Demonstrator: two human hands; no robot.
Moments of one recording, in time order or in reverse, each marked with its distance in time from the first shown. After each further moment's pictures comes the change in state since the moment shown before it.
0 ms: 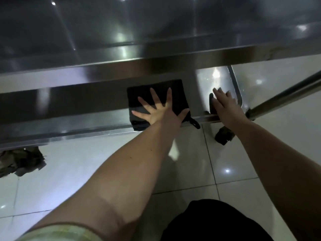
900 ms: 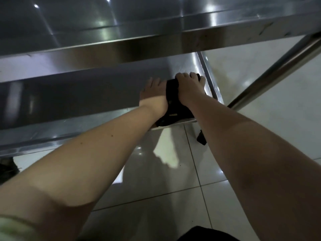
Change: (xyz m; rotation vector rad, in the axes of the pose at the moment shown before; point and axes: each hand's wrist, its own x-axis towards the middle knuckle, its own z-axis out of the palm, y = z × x) left_hand 0.022 0.049 -0.019 -0.041 0.357 0.427; right_hand 0.059 -0.048 -0.004 -0.539 0.098 -0.042
